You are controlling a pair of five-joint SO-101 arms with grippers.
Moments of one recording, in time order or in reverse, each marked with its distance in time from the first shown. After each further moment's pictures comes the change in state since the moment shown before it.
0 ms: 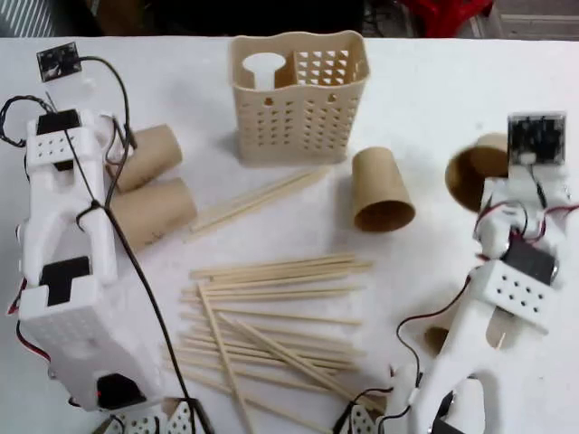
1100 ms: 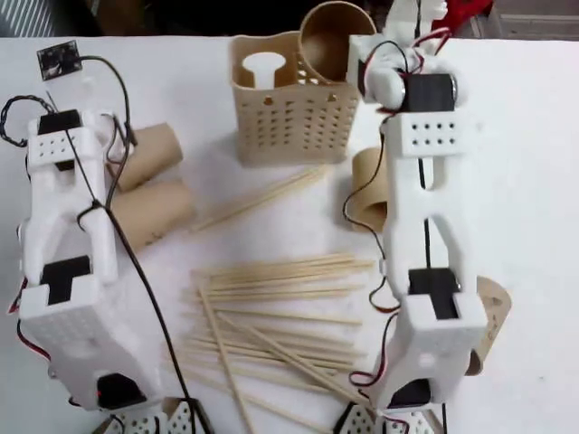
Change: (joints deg) left arm 0.2 0.0 0.1 -1.8 0.0; right arm -32.4 54.3 -81.6 32.0 -29.2
